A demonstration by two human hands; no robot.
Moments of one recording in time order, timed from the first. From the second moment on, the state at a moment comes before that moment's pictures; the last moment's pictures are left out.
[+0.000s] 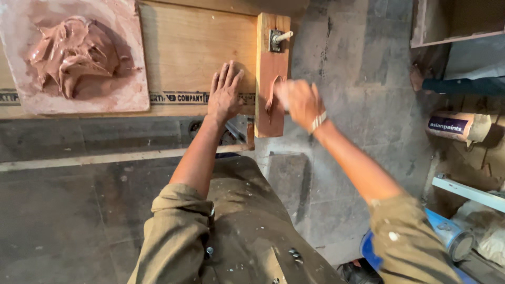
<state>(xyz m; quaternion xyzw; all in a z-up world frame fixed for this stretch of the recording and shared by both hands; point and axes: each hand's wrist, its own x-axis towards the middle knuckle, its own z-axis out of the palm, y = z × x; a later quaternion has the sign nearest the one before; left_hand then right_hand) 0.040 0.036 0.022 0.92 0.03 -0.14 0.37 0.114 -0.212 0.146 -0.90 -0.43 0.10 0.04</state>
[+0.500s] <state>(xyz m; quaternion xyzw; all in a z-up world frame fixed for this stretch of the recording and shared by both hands) 0.040 0.021 0.020 0.92 0.06 -0.13 0.36 0.025 -0.241 0.161 -0.86 -0.45 0.19 0.12</state>
